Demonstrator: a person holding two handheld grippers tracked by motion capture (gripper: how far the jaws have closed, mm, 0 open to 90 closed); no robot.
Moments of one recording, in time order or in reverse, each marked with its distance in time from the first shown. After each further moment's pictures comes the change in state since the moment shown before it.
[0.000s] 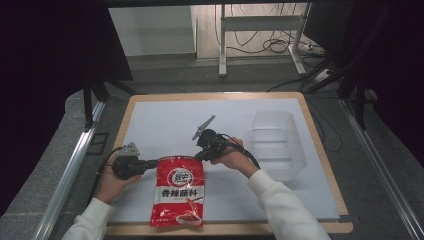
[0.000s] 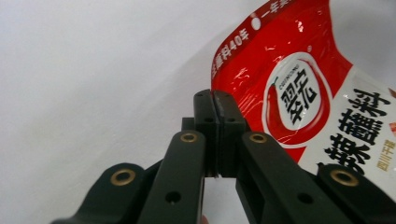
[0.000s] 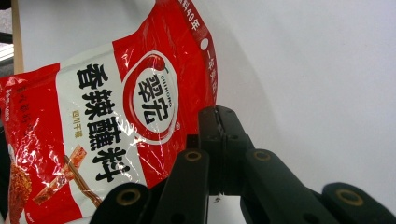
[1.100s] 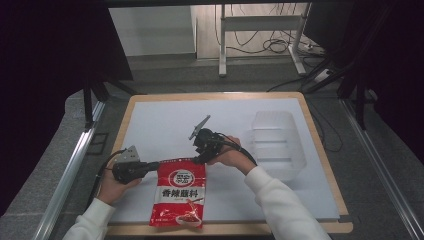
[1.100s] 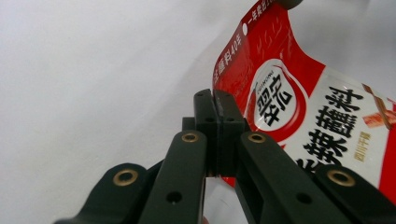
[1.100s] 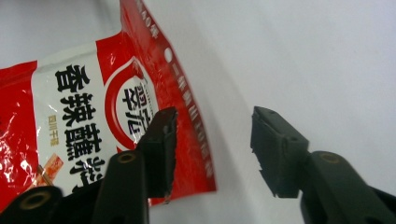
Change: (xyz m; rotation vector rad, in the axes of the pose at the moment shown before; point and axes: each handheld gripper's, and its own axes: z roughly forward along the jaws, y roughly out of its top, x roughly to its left) left arm -0.013 -0.003 -0.007 -0.062 -0.012 0.109; right arm -0.002 0.009 0.009 0.029 -0.042 -0.035
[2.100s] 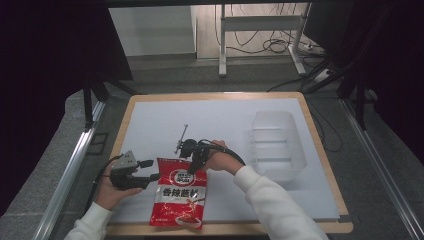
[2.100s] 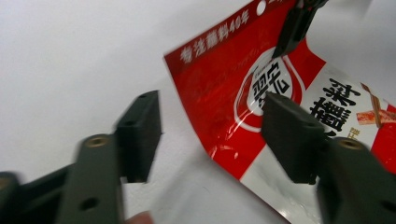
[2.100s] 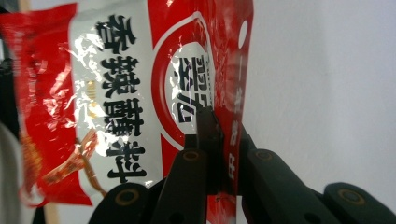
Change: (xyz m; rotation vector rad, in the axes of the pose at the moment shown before) left arm -0.014 -0.009 -0.008 -0.041 0.031 -0.068; right arm 0.023 0.020 0.030 0.253 0.162 -0.101
